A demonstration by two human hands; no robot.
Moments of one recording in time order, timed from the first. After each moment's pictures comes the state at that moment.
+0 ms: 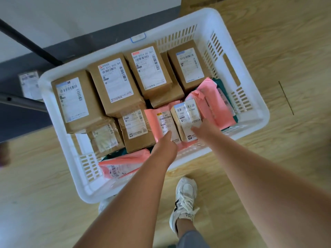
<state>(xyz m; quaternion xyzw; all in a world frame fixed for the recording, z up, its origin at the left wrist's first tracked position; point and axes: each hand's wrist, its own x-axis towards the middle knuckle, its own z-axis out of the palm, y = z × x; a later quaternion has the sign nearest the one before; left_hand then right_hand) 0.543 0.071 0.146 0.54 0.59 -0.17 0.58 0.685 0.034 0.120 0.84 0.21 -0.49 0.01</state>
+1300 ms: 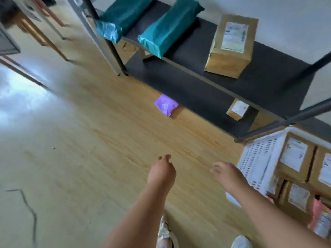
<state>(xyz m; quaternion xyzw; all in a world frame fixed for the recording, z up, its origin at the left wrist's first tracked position) -0.046 0.055 0.313 0.34 0.84 0.03 0.43 0.152 0.120 0.283 0.64 0.62 -0.41 0.17</state>
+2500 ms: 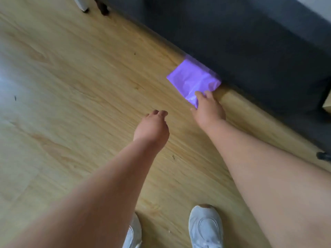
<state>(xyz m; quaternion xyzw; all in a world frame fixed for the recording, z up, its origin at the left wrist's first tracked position) -0.325 0.227 -0.072 0.48 0.80 0.05 0.36 -0.187 0.339 -0.107 0.60 0.77 -0.19 0.13</state>
